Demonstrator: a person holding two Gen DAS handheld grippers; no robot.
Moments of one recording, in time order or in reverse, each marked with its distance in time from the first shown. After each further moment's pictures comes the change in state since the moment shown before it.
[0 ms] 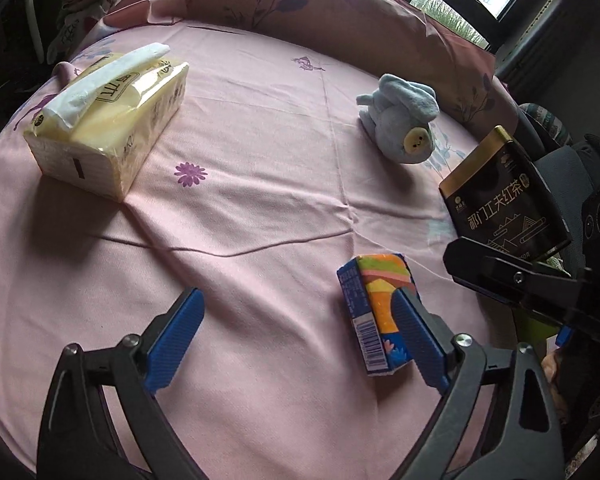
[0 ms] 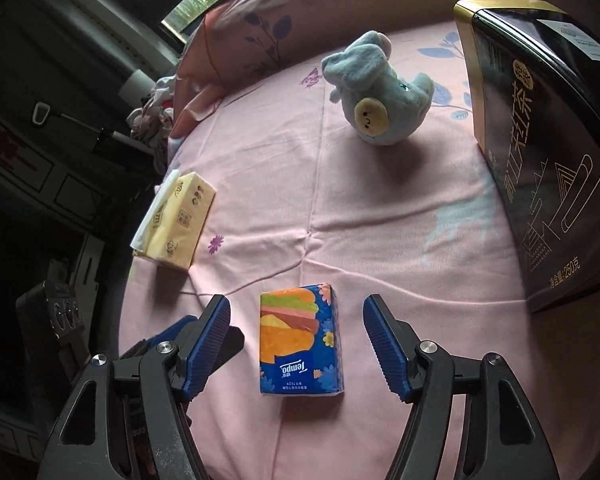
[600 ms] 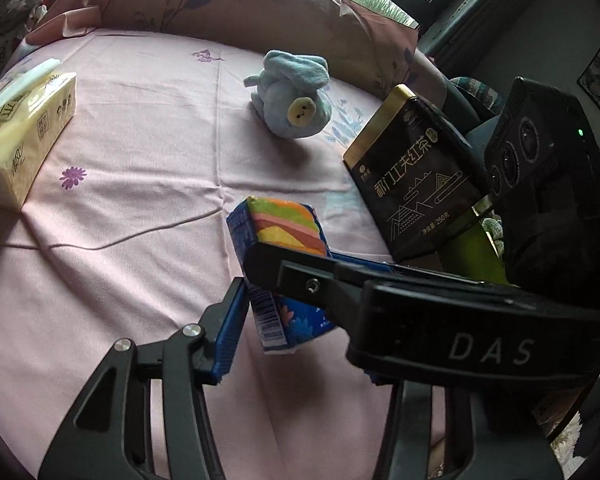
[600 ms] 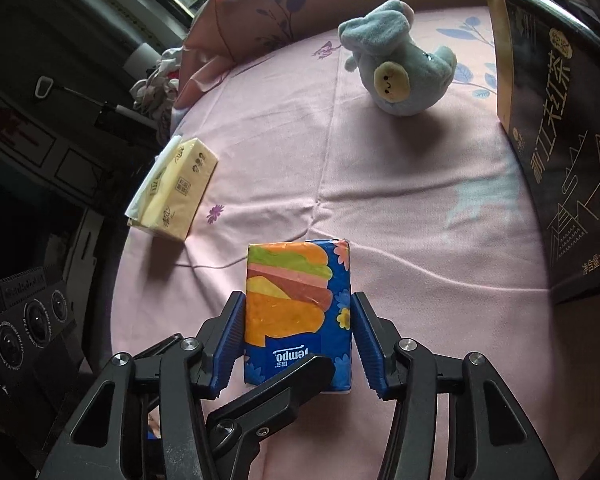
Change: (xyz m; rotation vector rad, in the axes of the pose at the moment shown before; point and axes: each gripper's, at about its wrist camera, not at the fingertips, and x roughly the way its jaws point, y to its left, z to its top) left arm -0.003 -0.062 -0.014 0.136 -0.040 -0.189; right arm 0.008 0.011 -0.011 -0.062 0.047 -0.006
